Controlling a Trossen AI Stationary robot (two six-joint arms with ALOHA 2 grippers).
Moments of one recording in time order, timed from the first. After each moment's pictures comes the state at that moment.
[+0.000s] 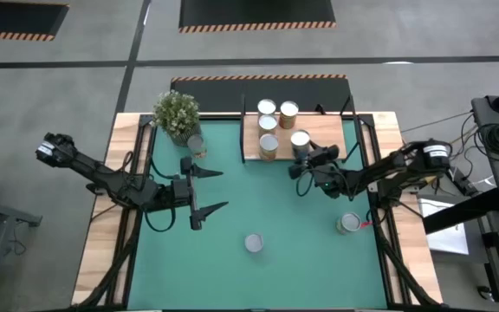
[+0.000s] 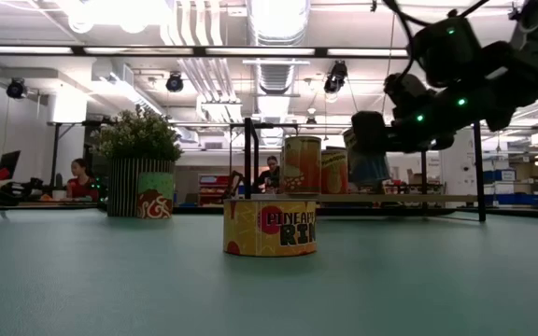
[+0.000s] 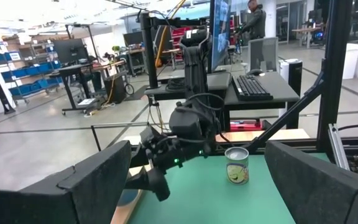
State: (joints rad) left arm -0.44 1.08 0.84 0.26 -0.65 0.12; right arm -0.05 1.52 0.37 0.85 1.04 0.18
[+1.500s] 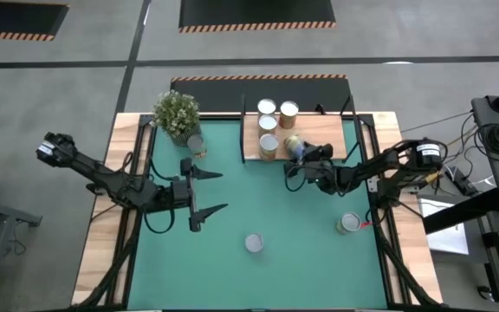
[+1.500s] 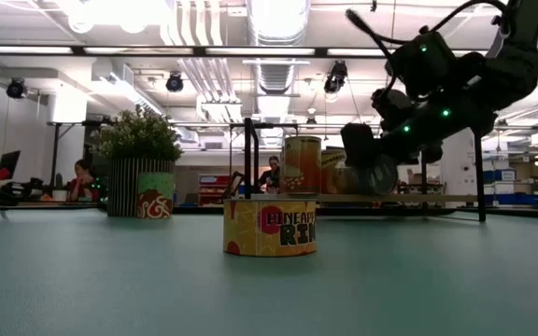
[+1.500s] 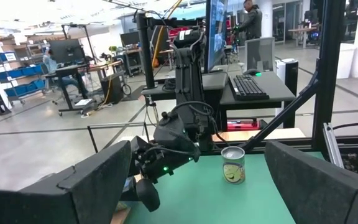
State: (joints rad) left arm -0.46 1.08 0.84 0.26 -0.65 0.12; right arm -0.11 1.58 0.44 0.71 0.94 0.33
